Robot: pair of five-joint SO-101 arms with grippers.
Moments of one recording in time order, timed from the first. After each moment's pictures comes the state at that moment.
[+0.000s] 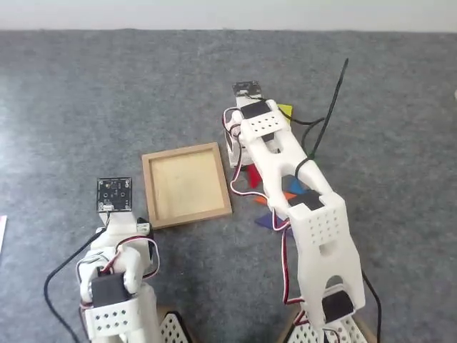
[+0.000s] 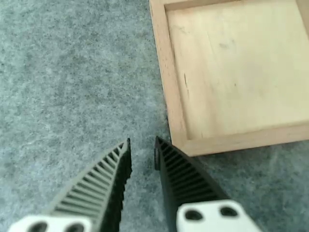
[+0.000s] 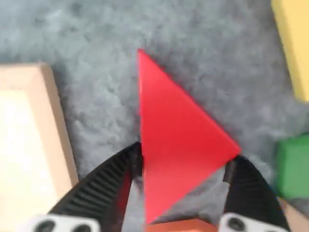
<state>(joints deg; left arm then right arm) -17.8 -103.0 97.1 72.0 -1.5 -26.6 44.0 -26.0 76.9 -12.2</state>
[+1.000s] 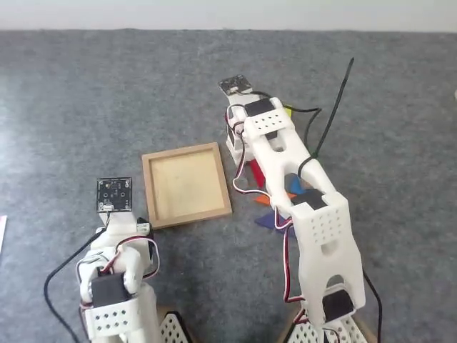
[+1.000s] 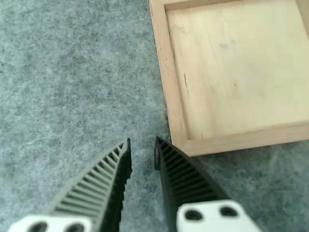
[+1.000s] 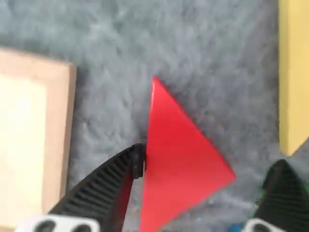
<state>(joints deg) -17.8 -103.0 97.1 72.0 -1.5 -25.8 42.6 -25.9 72.3 2.1</state>
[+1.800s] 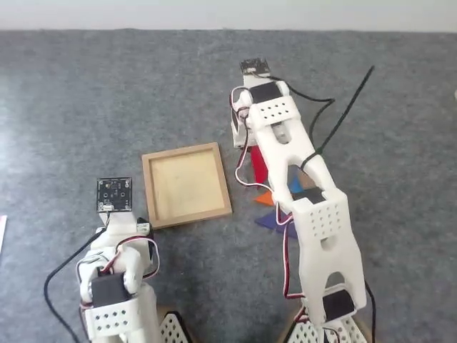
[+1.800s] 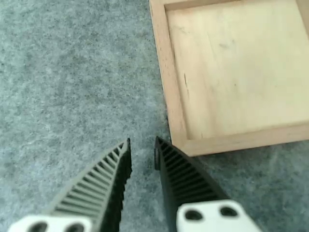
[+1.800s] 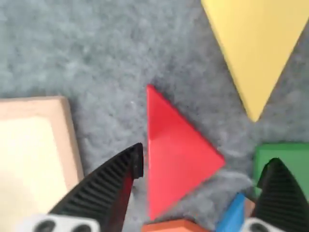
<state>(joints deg) -17.8 -103.0 97.1 72.0 -1.5 -24.0 47.6 -42.0 85.0 -13.8</state>
